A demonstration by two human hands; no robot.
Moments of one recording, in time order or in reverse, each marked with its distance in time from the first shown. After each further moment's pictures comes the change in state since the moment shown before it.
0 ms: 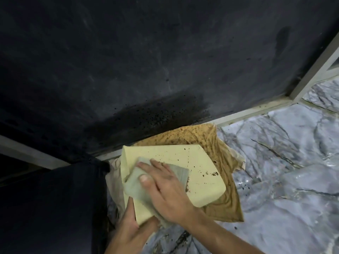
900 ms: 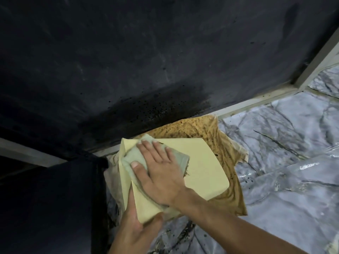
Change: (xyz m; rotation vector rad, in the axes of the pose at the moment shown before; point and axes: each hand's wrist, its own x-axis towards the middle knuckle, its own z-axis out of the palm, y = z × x) left_hand 0.009 0.001 0.011 0.067 0.031 0.104; right_hand 0.039 0.013 0.009 -0.326 -0.085 0.131
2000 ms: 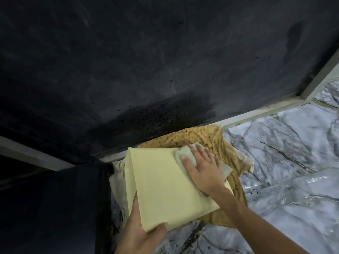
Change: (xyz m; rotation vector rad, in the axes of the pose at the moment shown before) left_hand -0.004 0.009 -0.006 -0.019 0.010 -0.123; right_hand 0.003 0.112 -0.015 -0.012 0.078 0.404
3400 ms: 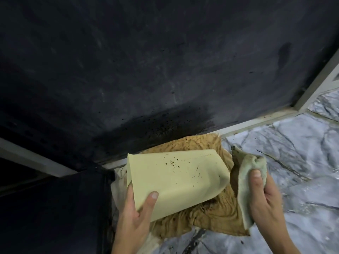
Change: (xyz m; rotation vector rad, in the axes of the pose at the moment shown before) left_hand 0.019 0.032 -0.006 -0.095 0.307 -0.022; right_hand -0.104 0.029 -0.089 0.781 0.578 -0.056
